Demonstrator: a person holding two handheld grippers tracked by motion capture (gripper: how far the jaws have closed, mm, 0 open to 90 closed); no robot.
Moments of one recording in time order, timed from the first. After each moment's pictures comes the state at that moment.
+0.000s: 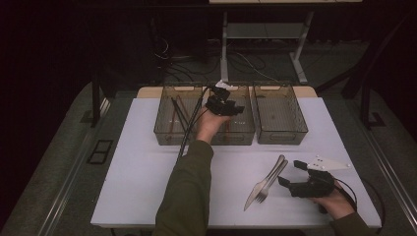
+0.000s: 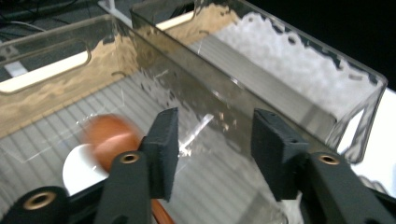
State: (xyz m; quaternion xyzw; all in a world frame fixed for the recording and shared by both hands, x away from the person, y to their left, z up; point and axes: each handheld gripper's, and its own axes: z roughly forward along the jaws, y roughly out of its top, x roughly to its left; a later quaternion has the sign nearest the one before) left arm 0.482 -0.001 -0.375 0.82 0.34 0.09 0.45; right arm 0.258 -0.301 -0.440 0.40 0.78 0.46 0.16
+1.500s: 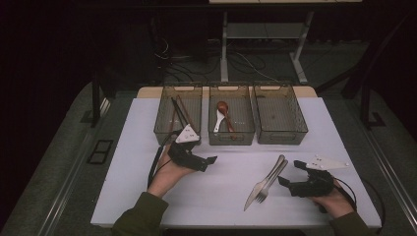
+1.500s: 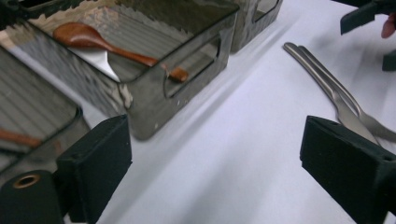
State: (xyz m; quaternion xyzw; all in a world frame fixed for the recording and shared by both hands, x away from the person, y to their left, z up) left arm 0.331 0.101 -0.400 0.84 0.28 0.12 0.45; right arm 0.261 -0.301 -0.443 0.40 0.78 0.45 0.16
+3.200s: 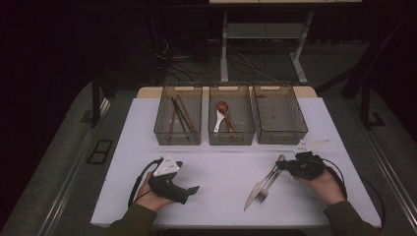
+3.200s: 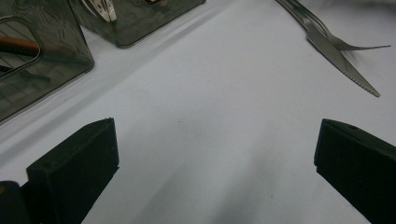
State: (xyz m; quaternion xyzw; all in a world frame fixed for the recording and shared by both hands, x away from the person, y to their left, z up) left arm 0.271 0.147 -0.435 0.84 0.28 0.11 0.45; right arm 0.308 -0.287 -0.428 0.36 0.85 0.37 0.09
